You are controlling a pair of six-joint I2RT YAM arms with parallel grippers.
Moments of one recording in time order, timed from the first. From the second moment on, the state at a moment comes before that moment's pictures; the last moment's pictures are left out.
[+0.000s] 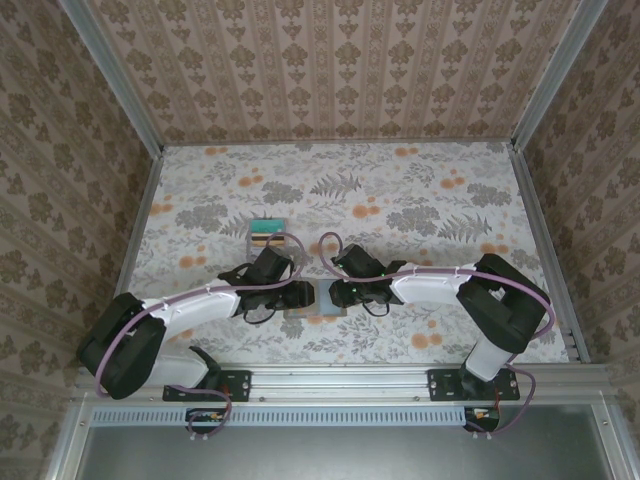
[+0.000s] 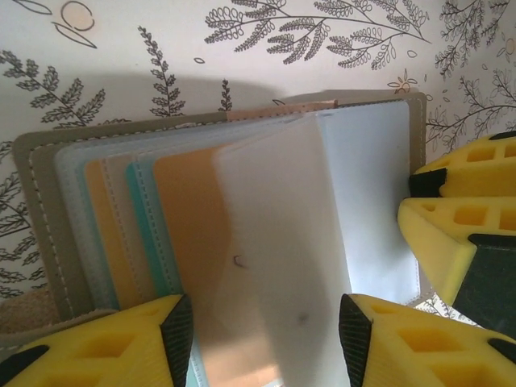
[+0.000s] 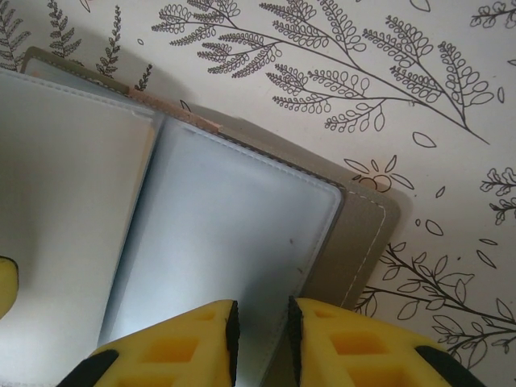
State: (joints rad) left arm -0.76 1.31 0.55 -0.23 0.24 -0.72; right arm 0.83 1.66 0.81 -0.15 -0.08 0.53
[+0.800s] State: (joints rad) left arm -0.84 1.28 0.58 -0.21 0.24 -0.71; right arm 0.83 1.67 0.80 -0.12 -0.08 0.55
